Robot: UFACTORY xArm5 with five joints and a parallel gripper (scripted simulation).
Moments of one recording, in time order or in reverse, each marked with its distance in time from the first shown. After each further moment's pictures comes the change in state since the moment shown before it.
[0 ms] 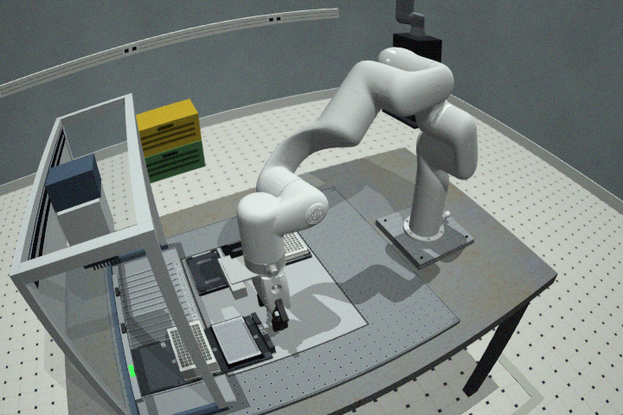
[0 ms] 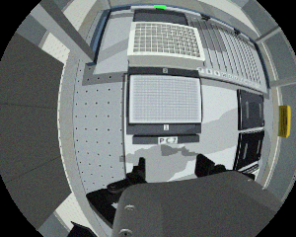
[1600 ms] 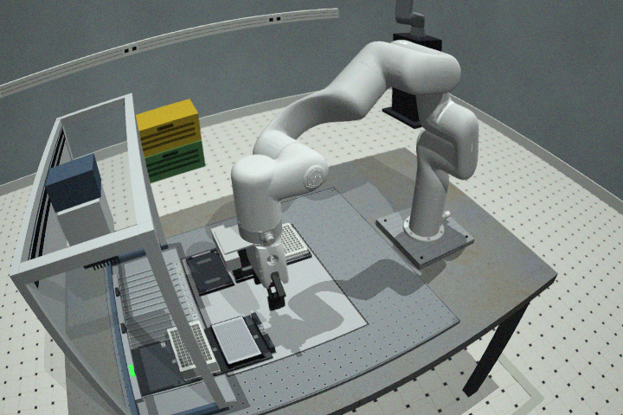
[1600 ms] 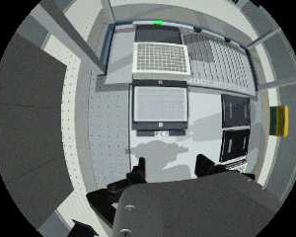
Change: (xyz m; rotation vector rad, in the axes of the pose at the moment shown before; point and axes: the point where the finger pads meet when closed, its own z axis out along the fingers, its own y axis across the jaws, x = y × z) arm 0.000 0.001 -0.072 0.000 0.000 0.000
